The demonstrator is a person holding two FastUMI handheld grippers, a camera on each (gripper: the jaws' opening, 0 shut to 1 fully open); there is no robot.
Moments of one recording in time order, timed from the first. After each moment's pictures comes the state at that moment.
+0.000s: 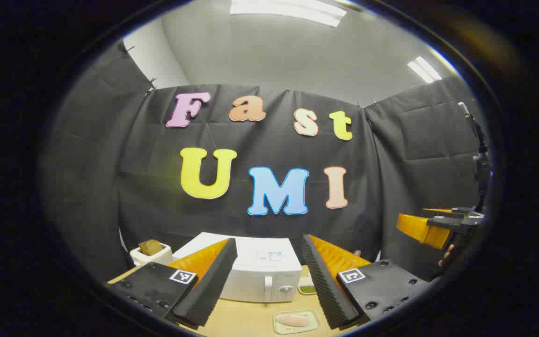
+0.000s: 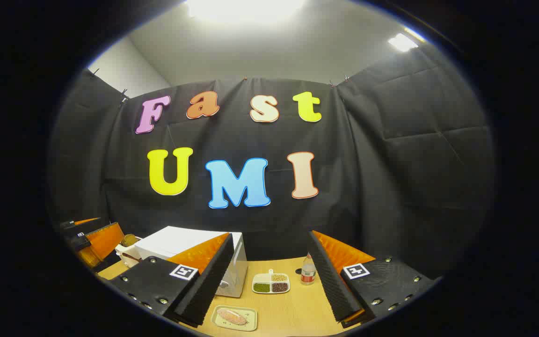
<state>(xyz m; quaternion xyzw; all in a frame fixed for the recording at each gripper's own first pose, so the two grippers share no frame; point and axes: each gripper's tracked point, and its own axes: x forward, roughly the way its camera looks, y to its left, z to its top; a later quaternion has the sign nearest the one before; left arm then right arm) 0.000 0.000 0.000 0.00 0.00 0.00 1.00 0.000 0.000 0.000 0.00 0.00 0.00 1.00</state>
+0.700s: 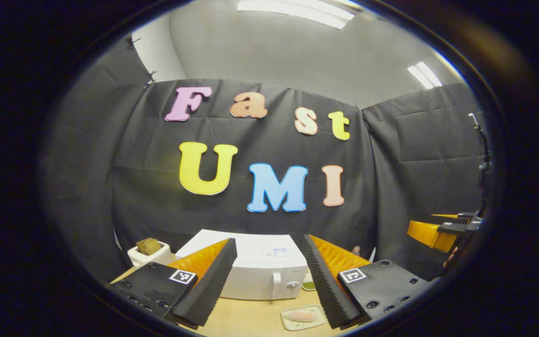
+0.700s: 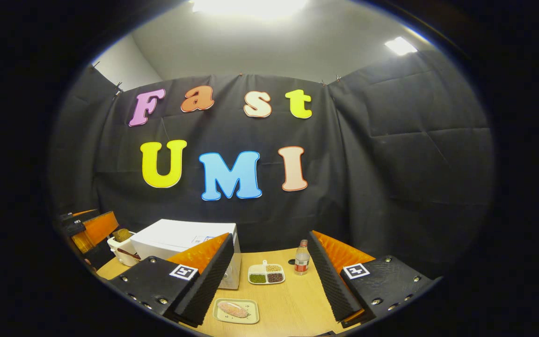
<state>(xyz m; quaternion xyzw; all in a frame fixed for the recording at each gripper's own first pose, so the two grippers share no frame) 0.002 0.051 -0.012 -0.01 0.01 -0.02 1.00 -0.028 0.017 -0.021 -0.01 0.02 -0.04 1.00</state>
